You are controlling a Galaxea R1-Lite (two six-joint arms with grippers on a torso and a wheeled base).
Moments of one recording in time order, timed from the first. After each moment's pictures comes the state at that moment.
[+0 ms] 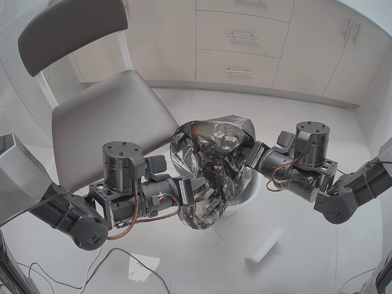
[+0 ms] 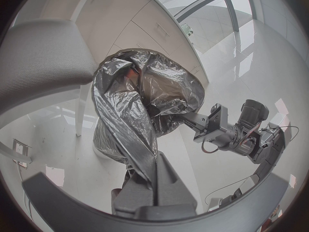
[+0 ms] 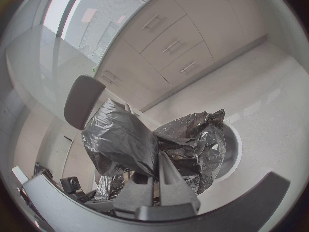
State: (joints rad) left arm -0.63 1.94 -0.72 -0.93 -0.25 -0.50; right arm 0.59 1.92 -0.83 -0.92 -0.09 0.69
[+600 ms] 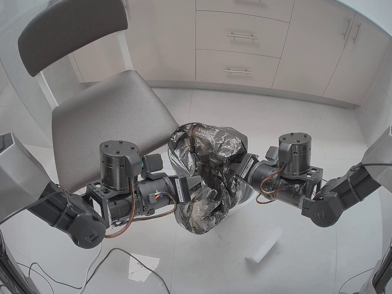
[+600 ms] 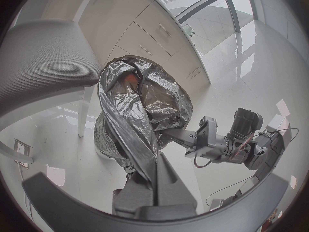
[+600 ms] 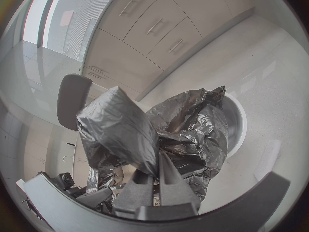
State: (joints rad) left arm -0.61 1.94 -0.72 -0.93 -0.25 -0.50; right arm 0.60 2.01 -0.86 -0.87 -0.03 0.86
